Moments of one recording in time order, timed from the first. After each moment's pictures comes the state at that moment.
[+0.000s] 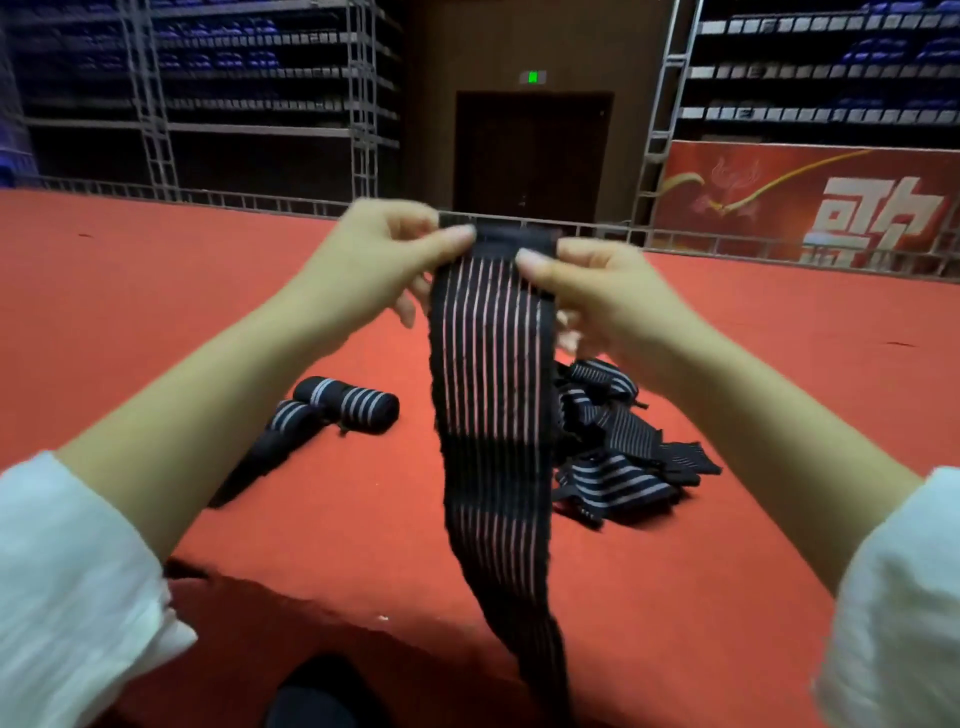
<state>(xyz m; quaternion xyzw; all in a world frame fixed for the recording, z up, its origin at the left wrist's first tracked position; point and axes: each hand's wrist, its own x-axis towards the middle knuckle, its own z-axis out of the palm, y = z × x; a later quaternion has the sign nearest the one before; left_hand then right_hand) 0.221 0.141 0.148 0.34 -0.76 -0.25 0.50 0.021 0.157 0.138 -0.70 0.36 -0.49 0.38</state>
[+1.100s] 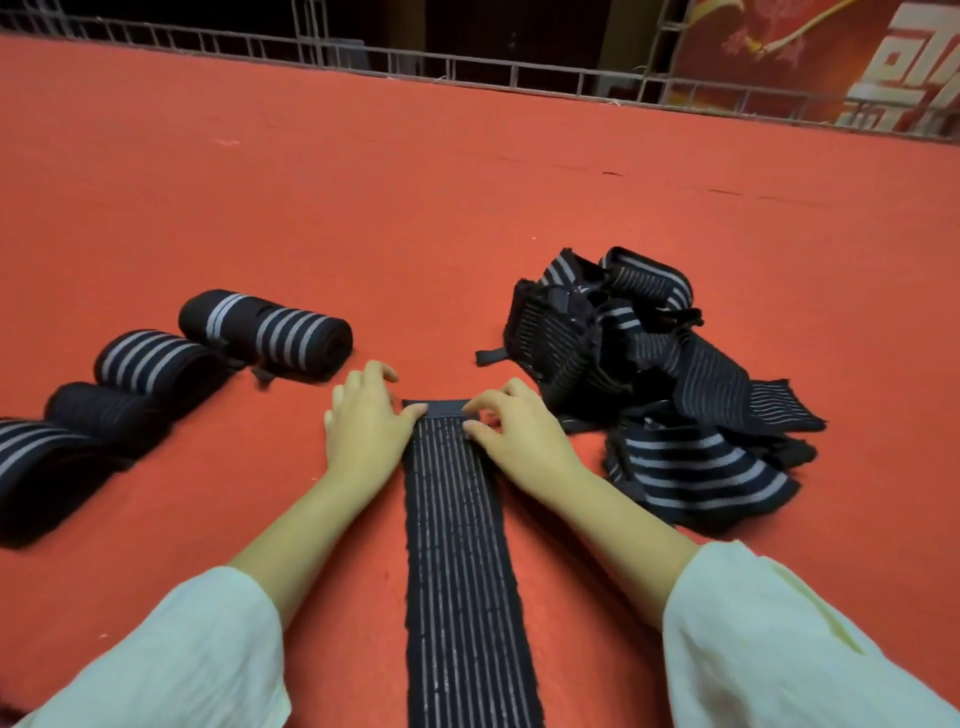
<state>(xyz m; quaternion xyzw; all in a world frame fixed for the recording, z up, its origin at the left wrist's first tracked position) 0.196 -0.087 -0.150 0.67 -0.64 -0.14 0.34 0.032 -0.050 -0.126 -0.73 0.63 -0.24 0.15</state>
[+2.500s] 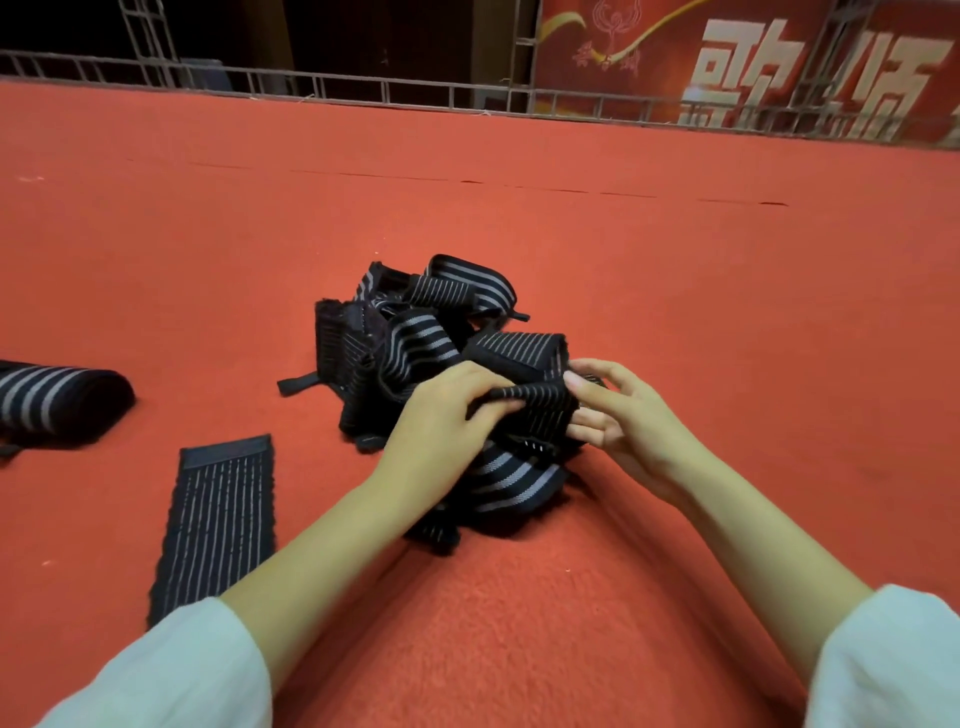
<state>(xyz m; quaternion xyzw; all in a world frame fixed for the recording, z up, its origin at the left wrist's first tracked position) -0.029 -0.019 -0.086 0.29 -0.83 -0.22 0.43 -0.213 0.042 -0.077 -0.37 0.50 -0.60 0.51</state>
